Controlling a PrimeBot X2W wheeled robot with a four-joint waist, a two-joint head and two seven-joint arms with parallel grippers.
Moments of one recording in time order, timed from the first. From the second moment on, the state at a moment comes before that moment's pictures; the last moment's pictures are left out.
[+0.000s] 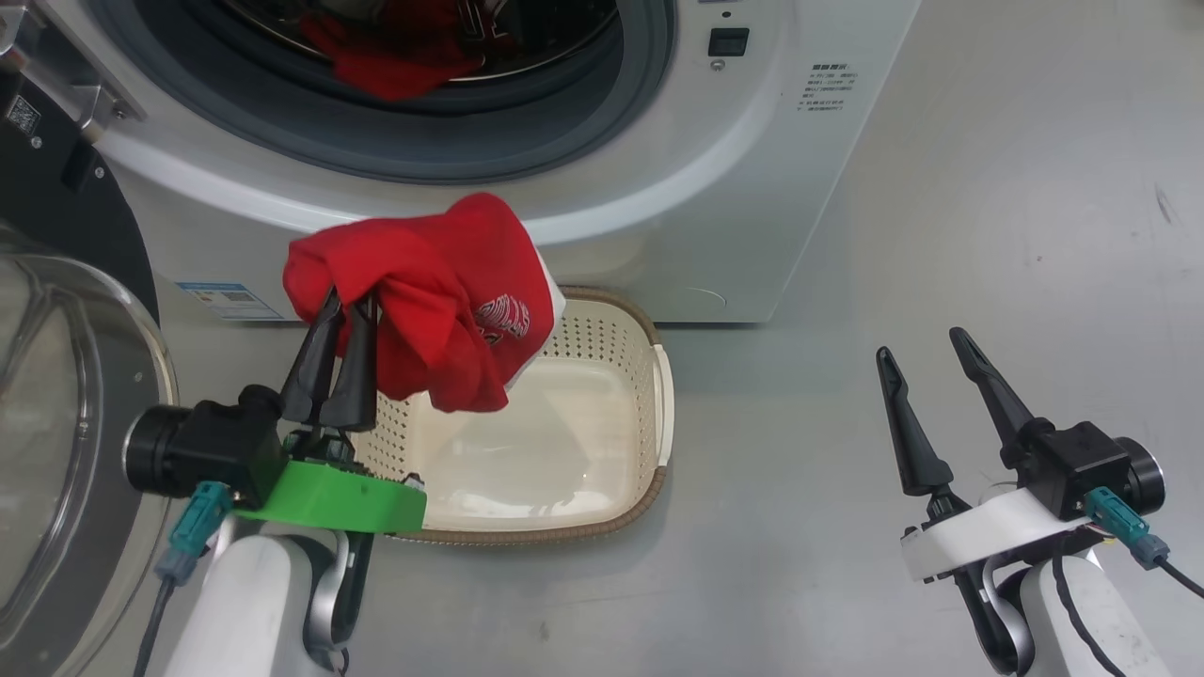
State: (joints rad) left arm -0.25 0.05 -0.23 0.04 -0.30 -0.02 -0.24; right arm -0.10 -0.10 0.14 0.14 0.19 0.12 -0.25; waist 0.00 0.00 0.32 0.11
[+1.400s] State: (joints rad) left arm -0.50 0.03 -0.23 0.80 -0.47 0.00 -0.06; right arm -0.23 -0.08 0.21 0.10 0.22 0.12 -0.25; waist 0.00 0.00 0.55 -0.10
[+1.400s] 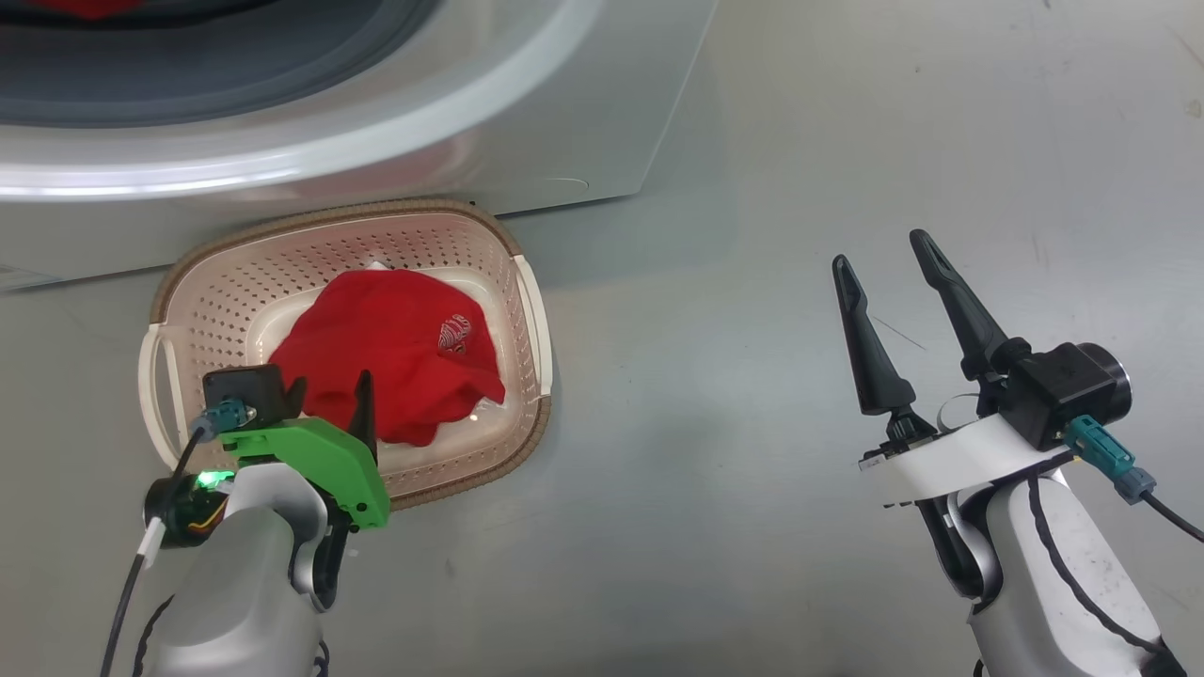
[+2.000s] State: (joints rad) left arm -0.54 0.03 -0.24 0.88 -0.45 -0.01 -0.23; right arm -0.24 -0.08 0.18 0.13 0.23 0.12 -0.25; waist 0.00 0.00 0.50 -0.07
